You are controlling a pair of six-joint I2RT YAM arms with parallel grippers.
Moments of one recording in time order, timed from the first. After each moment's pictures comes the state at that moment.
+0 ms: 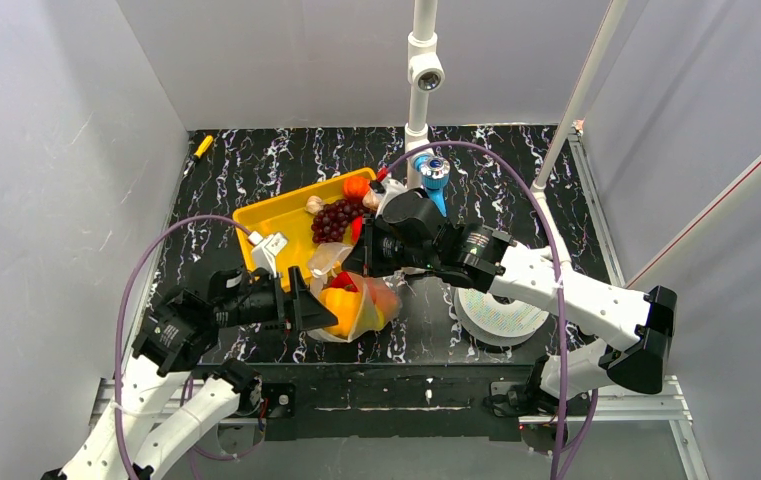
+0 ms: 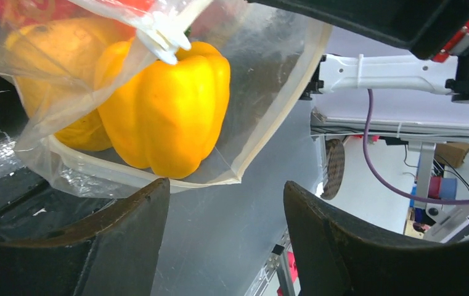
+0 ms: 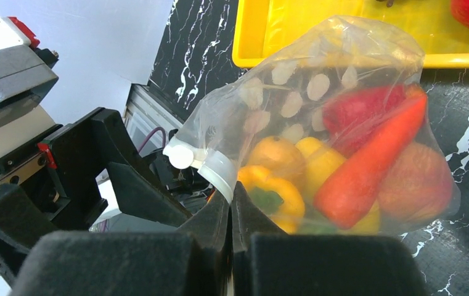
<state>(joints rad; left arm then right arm) -0.53 0.59 0.92 -0.95 0.56 -0.75 1.11 1.40 1.40 -0.53 0.00 0.84</state>
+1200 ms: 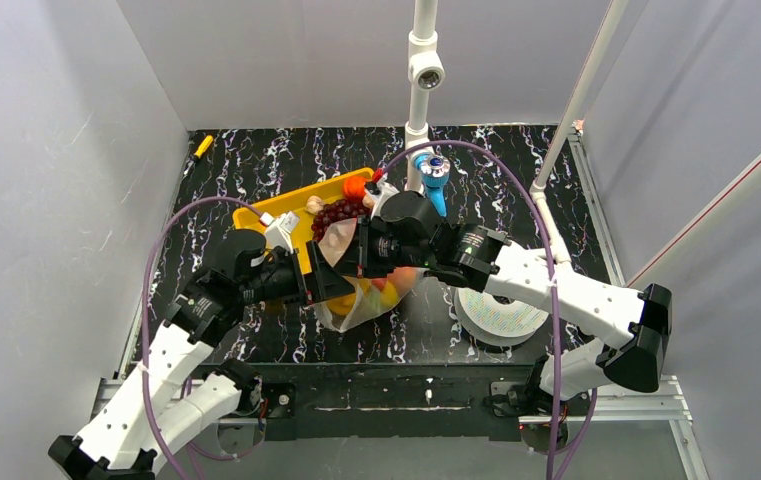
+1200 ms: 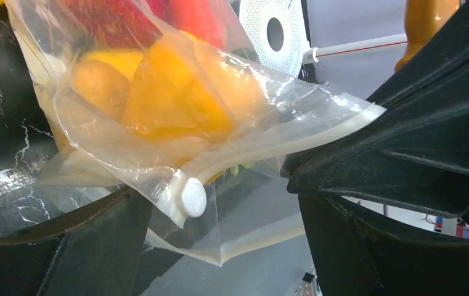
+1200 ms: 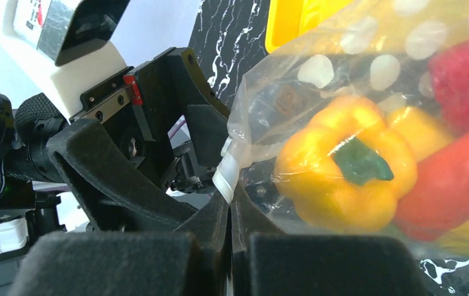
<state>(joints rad) -0.53 0.72 0.85 -0.68 0.42 -0.77 1.11 1.41 1.38 -0.45 -0.10 0.93</state>
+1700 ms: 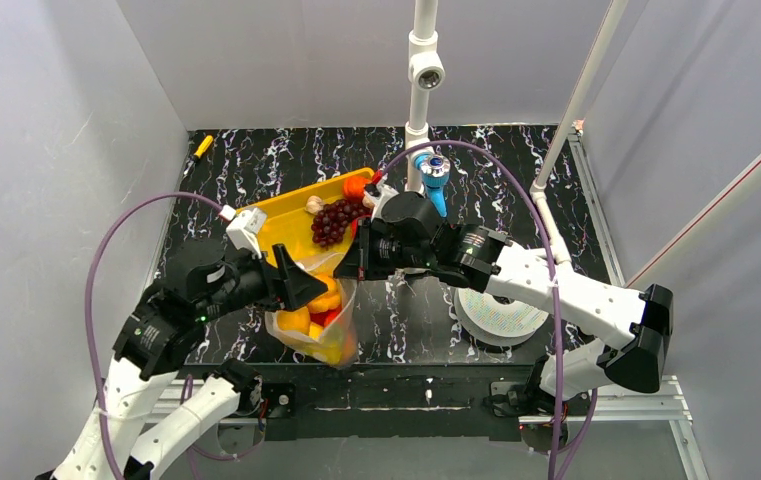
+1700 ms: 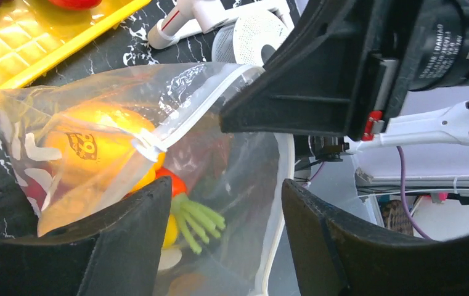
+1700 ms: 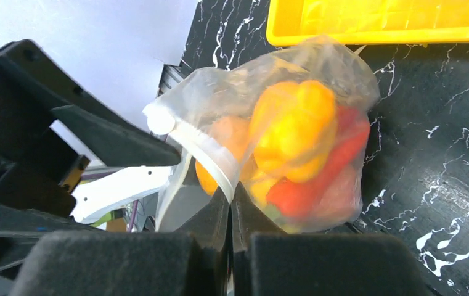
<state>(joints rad) -0.54 0.63 1.05 -0.87 0.32 -0.63 1.10 1.41 1.38 -0.47 -0.12 0.92</state>
